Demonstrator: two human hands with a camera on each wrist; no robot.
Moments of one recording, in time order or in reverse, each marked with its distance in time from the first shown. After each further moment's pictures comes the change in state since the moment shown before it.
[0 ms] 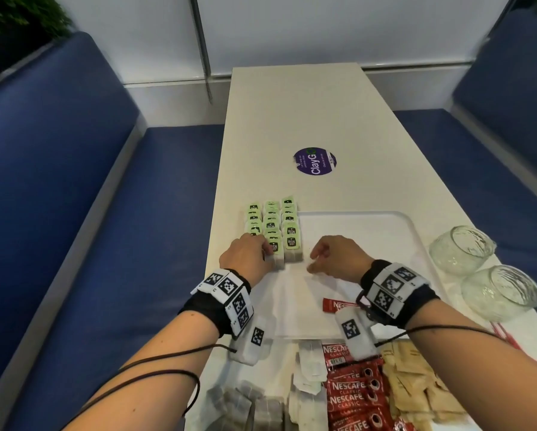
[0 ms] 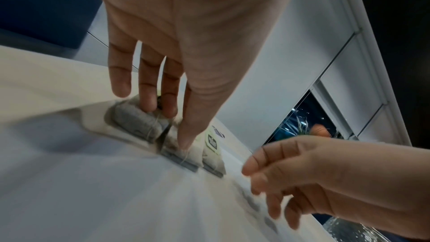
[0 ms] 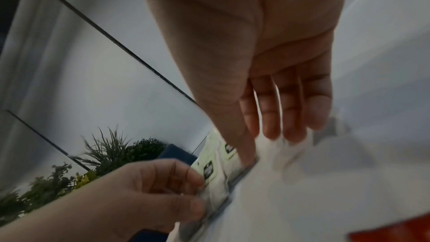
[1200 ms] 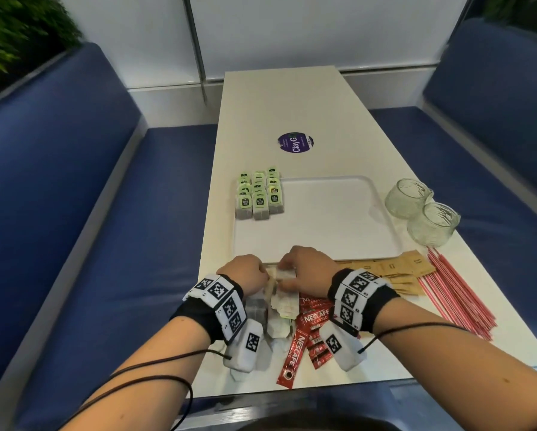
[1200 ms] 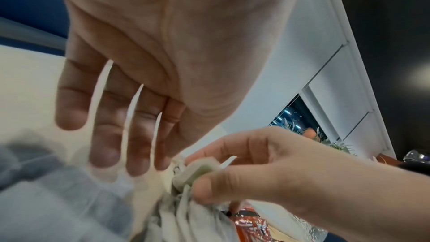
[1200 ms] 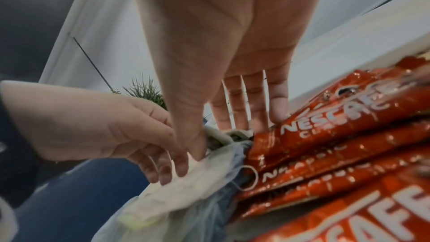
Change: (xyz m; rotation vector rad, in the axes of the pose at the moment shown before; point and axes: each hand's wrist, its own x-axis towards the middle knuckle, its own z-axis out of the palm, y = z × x) left_hand -0.151 0.010 0.034 0.076 -0.298 -0.059; right_hand -0.154 0.001 0.067 -0.393 -0.098 -0.295
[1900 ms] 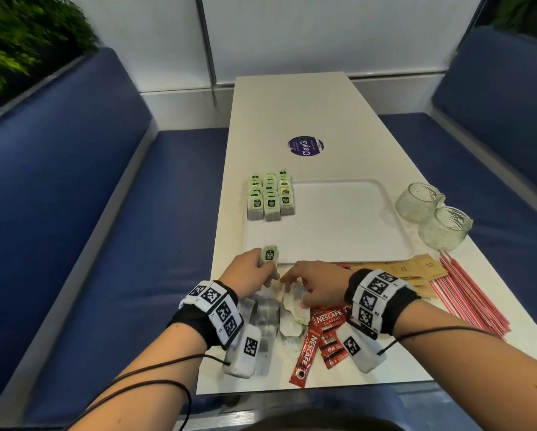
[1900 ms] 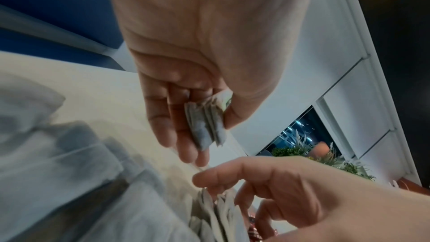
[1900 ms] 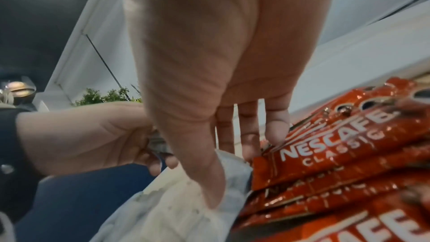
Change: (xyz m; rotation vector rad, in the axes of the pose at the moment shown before) left_hand -0.018 -0.022 -0.003 -0.495 0.098 0.177; right_hand -0.008 -0.007 -0.001 -0.020 -0.230 -0.125
